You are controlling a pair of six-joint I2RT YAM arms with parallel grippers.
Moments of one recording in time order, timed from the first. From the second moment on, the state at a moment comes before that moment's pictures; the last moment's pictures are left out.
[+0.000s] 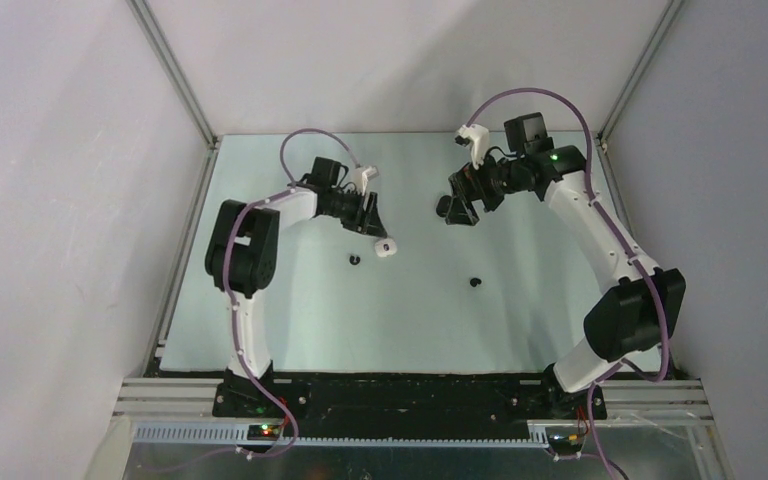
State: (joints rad) left arm -0.29 2.10 1.39 -0.29 0.80 0.02; right arm 0.30 1.59 1.60 -0.90 -0.62 -0.34
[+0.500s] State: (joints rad) left arm -0.27 1.67 1.43 -0.39 0.41 0.12; right arm 0.29 1.89 1.71 -0.76 -0.42 -0.19
